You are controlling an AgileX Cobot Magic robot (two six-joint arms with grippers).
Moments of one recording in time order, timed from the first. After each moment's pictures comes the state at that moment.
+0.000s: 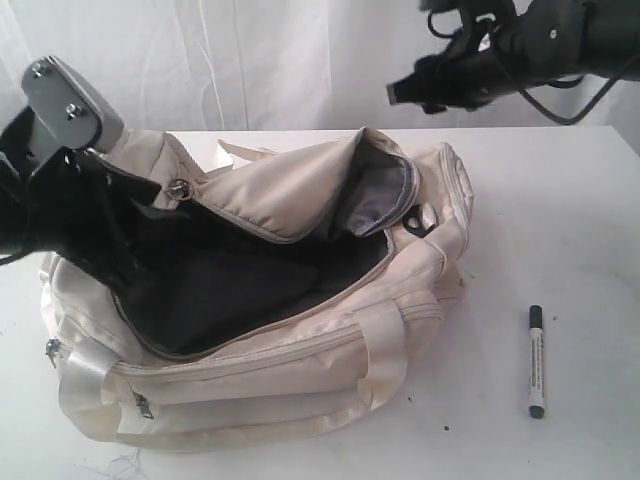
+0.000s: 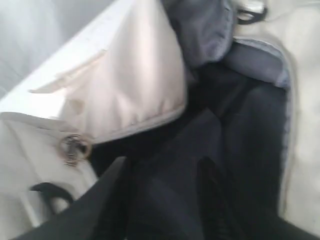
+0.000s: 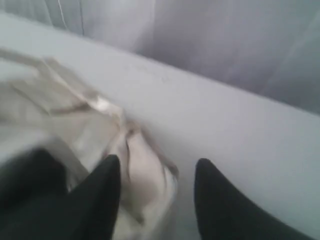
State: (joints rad) left arm -0.31 1.18 -0.69 -1.13 0.22 1.51; right arm 0.25 1.82 -1.42 0.03 0.32 -0.15
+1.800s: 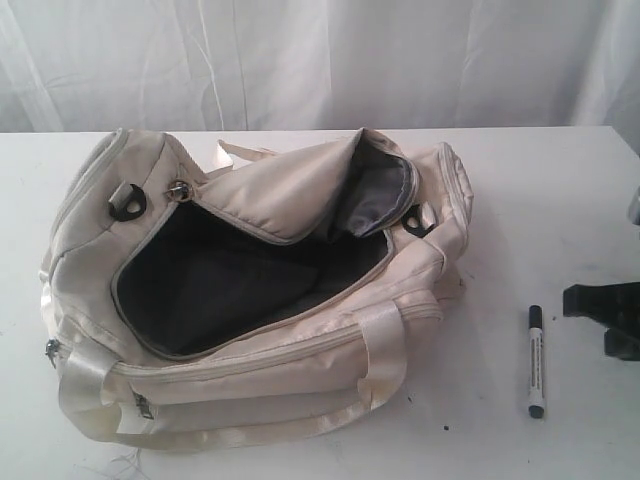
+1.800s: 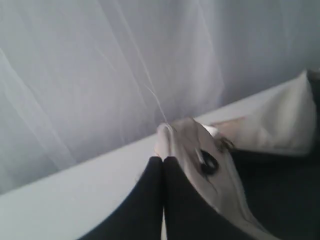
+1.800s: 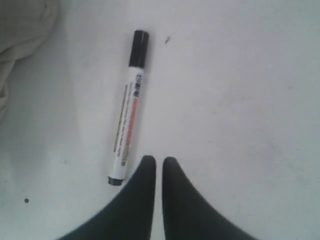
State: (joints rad) left arm -0.31 0.35 -0.27 -1.79 -0.20 2.05; right arm -0.02 1.23 -0.59 0.20 0.59 0.01
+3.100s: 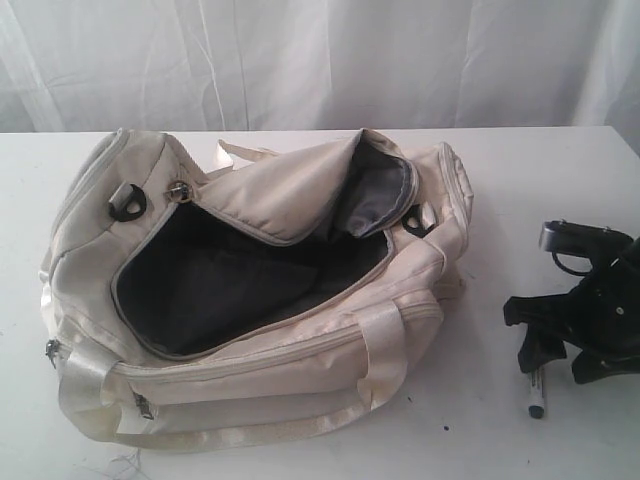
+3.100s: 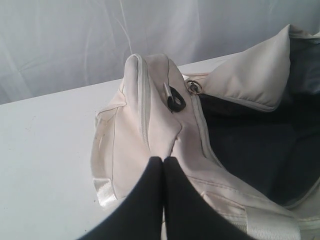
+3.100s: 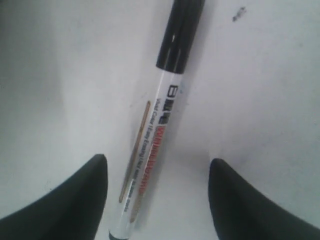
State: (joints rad) left arm -0.31 0.35 -0.13 -1.79 -0.16 1.83; right arm -0.02 1.71 -0.81 0.36 0.66 -0.21
